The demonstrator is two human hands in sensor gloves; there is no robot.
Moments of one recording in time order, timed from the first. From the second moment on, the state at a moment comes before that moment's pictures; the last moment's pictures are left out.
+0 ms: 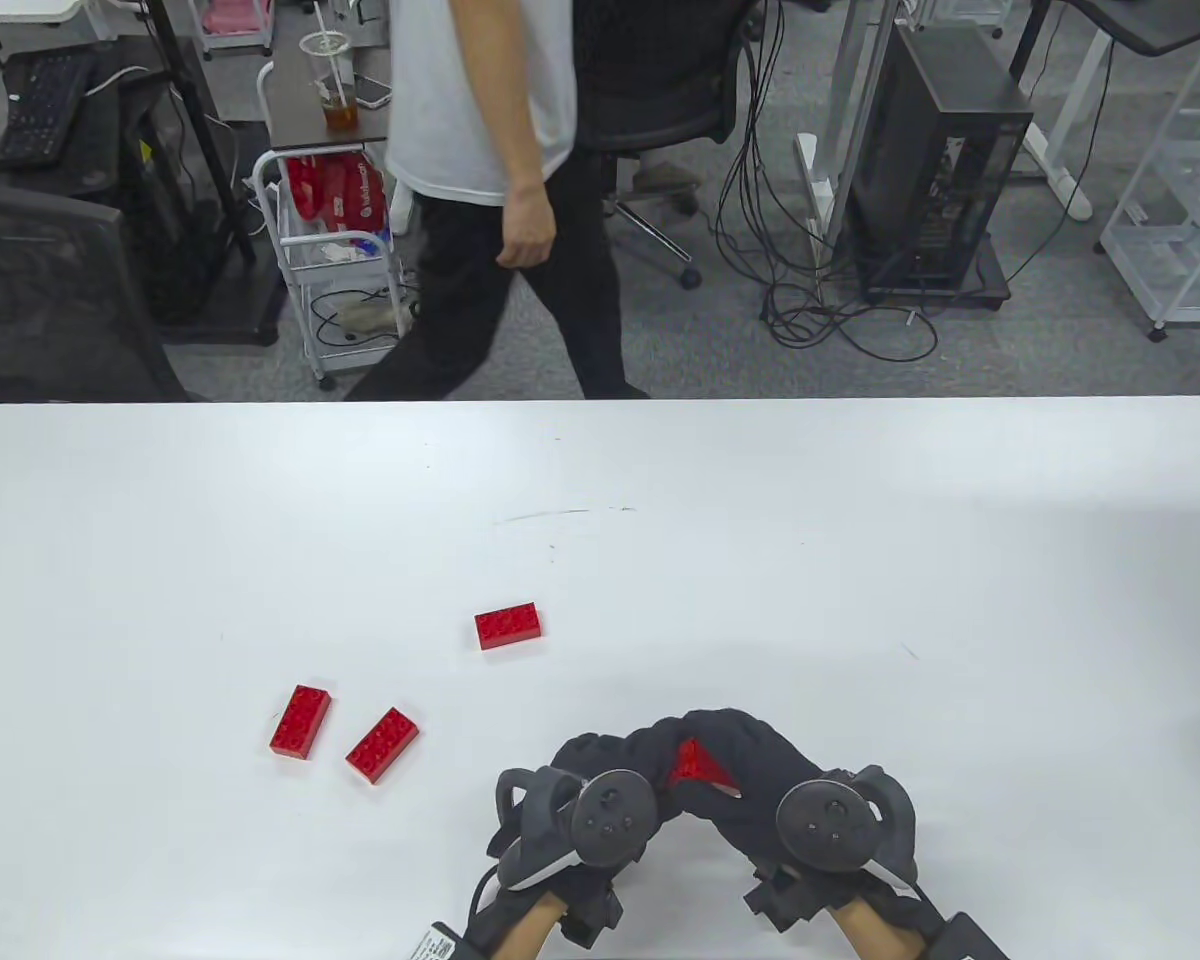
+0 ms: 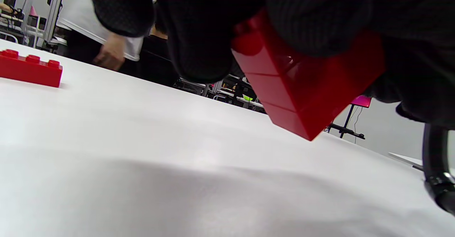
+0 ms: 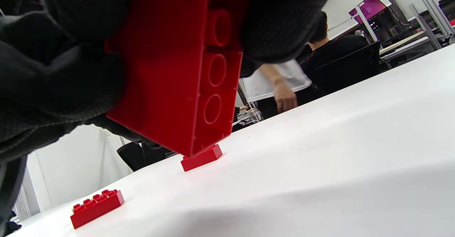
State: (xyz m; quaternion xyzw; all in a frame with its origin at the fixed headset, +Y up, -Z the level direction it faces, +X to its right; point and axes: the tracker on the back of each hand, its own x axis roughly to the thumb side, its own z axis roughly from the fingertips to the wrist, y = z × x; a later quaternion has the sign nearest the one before) left_hand -0.041 -0.718 -0.252 0.06 -0.22 0.17 0.96; right_hand 0.147 -0.725 -0.255 0.24 -0.13 0.92 0.27
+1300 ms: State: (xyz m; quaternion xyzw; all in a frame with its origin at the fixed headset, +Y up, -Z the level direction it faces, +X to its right) left_hand -0.025 -0.710 -0.231 0.18 -0.19 0.08 0.96; right_hand 0.157 -0.723 -0.261 0.20 -0.16 0.92 0.30
